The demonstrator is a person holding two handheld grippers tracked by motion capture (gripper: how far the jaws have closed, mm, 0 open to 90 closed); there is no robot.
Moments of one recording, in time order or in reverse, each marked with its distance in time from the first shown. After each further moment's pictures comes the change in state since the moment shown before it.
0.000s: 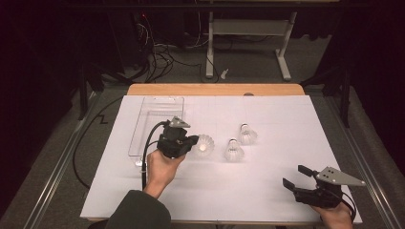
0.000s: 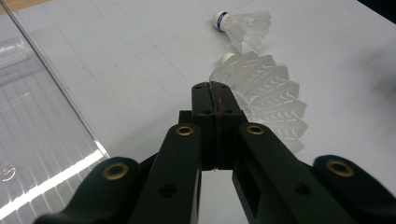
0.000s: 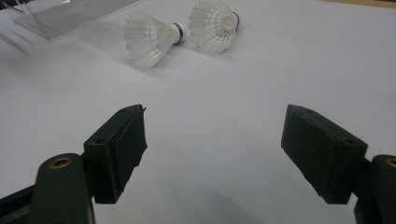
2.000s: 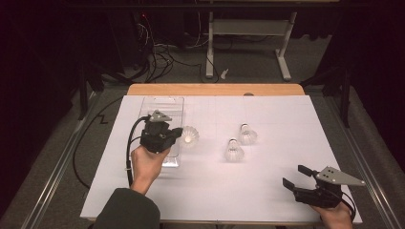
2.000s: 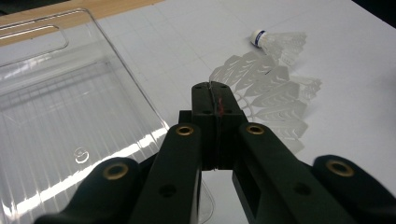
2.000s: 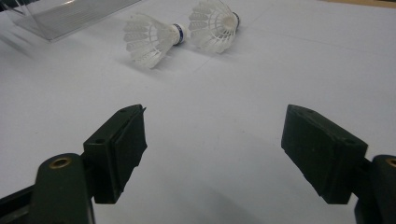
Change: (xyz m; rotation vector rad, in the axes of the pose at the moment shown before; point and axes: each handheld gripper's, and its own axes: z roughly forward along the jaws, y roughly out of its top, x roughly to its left) left arm 0.028 -0.003 -0.030 -0.059 0.086 -0.046; right arm 0.000 0.000 0.000 -0.002 0.002 0.004
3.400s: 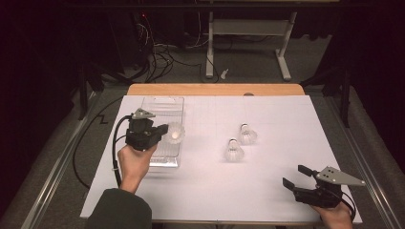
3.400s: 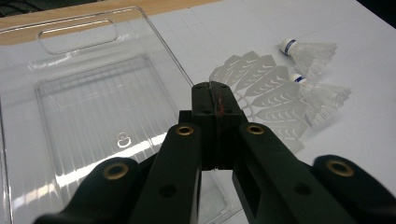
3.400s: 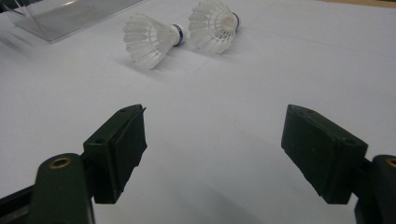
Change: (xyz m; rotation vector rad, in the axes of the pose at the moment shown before) left arm 0.029 -0.008 -0.018 -0.023 0.058 -0.069; right arm 0.000 0.000 0.000 -0.001 0.000 0.004
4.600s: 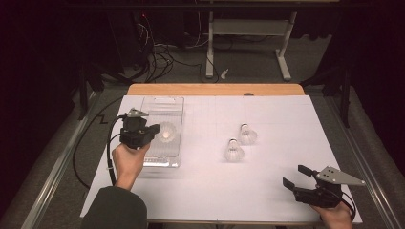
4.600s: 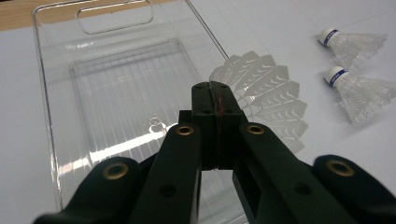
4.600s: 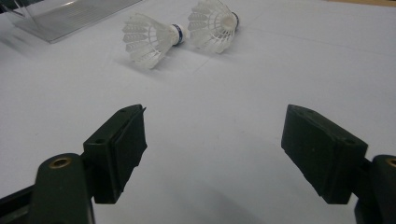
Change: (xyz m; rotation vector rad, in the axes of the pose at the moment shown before) left arm 0.023 -0.006 0.007 0.039 0.066 -0.040; right arm 0.000 0.000 0.000 0.000 0.000 0.007
